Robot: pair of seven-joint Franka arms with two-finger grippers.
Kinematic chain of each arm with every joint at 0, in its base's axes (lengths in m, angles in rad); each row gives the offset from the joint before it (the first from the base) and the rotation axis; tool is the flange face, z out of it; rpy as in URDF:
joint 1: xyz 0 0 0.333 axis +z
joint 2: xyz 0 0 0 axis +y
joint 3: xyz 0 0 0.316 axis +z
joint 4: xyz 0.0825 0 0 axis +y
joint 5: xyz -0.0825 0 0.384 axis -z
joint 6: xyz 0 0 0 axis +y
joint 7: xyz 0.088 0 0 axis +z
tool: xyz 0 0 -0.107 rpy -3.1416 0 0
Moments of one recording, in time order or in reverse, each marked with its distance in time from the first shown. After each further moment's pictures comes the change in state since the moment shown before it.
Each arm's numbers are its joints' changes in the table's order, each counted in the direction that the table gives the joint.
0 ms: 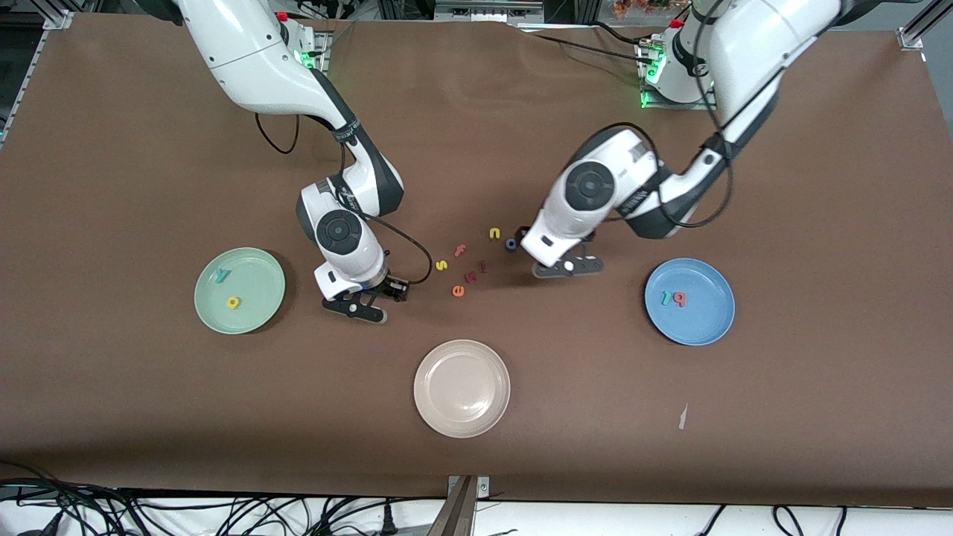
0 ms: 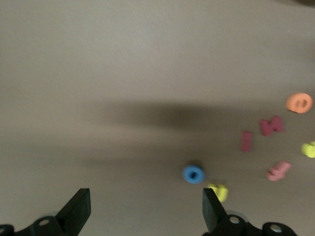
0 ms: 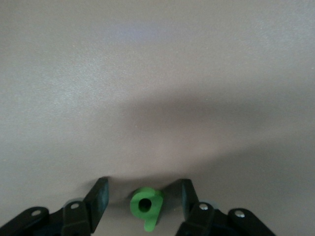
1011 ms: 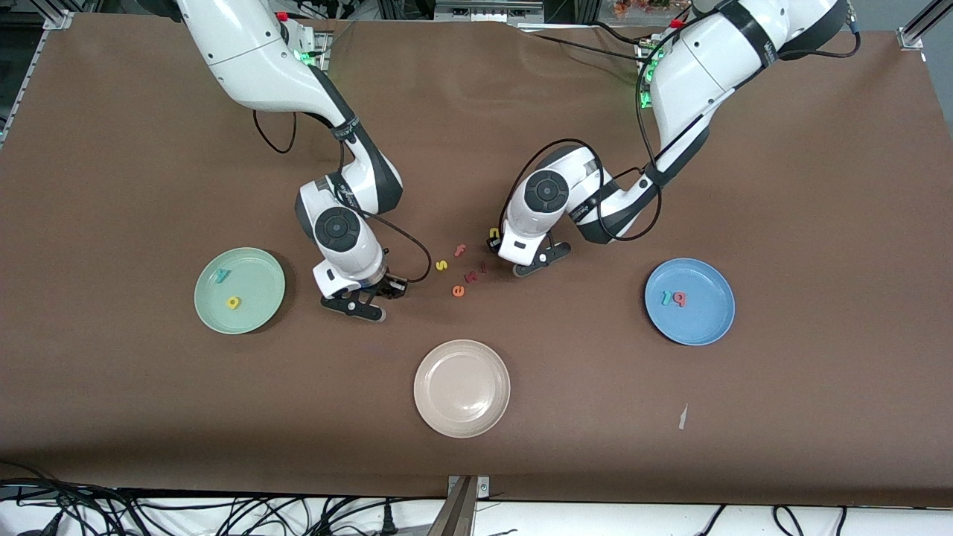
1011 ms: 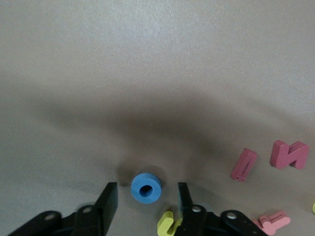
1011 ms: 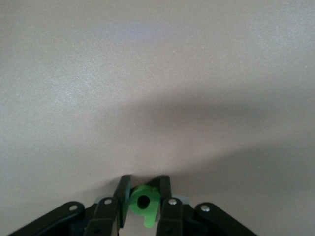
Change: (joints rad) left arm -0.164 0.135 0.132 0.017 0.000 -0.235 0.368; right arm 0.004 -0.018 -0.005 0.017 -0.005 -0.001 0.002
